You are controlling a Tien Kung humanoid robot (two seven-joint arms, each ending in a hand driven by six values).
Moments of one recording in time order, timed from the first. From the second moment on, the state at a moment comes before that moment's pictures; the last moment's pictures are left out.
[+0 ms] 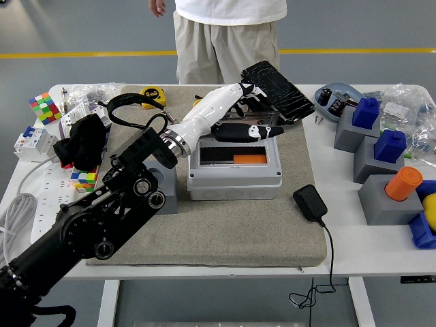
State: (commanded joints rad) left arm -0.59 0.01 -0.93 -1.30 1.87 0.03 0.09; right arm 0.06 -0.09 1.45 0.18 -1.43 0.06 -0.23
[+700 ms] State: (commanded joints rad) left arm -0.61 0.05 -0.88 -1.41 1.89 -0.20 0.44; right arm 0.06 -0.09 1.46 0.18 -1.44 0.06 -0.23
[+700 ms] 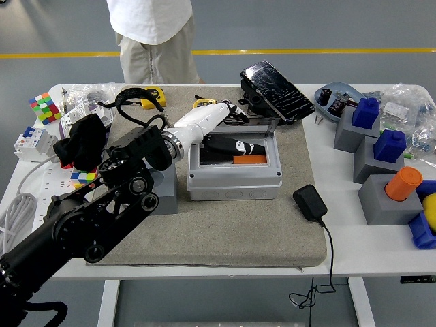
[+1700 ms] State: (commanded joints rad) left arm -0.52 0.04 -0.94 -1.46 1.62 -0.01 0.25; right arm 0.06 -0.09 1.46 0.18 -1.44 0.06 -0.23
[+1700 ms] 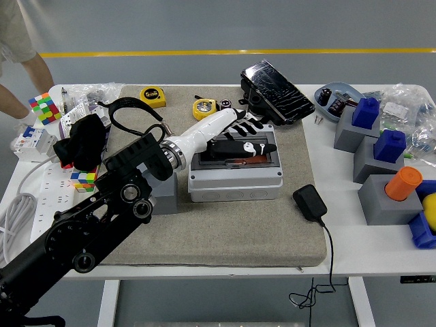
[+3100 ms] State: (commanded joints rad) left arm -0.19 0.06 -1.37 -1.53 1.25 0.15 -0.14; right arm 0.05 -0.09 1.49 0.18 -1.46 0.06 -0.23
